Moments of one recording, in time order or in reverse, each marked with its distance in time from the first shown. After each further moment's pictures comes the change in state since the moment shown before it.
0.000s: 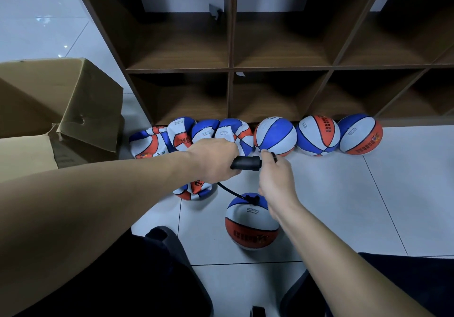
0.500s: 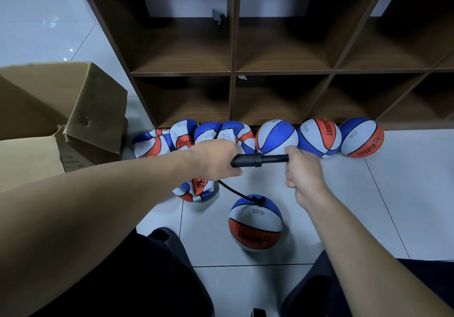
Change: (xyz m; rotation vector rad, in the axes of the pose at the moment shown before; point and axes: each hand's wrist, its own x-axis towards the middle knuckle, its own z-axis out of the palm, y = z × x) left_hand 0.004 -0.009 -0.001 -0.131 -0.024 0.027; right_hand 0.032 -0.022 -0.046 0.006 0.046 0.062
